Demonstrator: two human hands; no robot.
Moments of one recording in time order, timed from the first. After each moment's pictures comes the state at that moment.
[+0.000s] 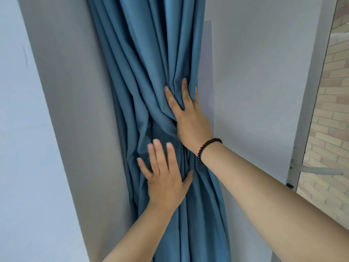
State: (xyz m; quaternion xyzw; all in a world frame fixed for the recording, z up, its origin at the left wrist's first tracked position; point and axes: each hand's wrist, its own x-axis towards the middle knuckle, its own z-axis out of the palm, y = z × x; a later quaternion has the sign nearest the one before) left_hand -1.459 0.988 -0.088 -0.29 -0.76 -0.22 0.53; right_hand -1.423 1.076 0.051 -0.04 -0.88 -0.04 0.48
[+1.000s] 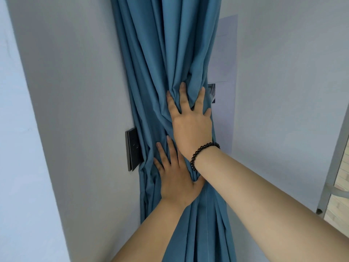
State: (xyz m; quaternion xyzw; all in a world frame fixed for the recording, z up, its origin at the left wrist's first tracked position) left_hand -1.509 1.028 -0.082 -0.32 -0.88 -0.21 0.30; right_hand -1.463 1.060 0.058 -0.12 -0.88 -0.13 0.44
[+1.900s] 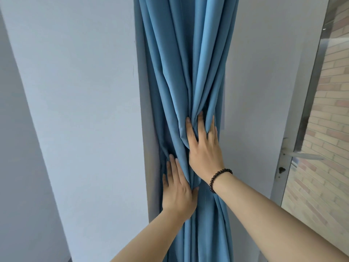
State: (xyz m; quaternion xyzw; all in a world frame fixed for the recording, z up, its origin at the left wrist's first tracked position) left_hand -1.375 0.887 -0.141 -0.35 -0.88 -0.24 0.22; right_hand -1.332 0.971 -0.023 -0.10 -0.87 -0.13 0.46
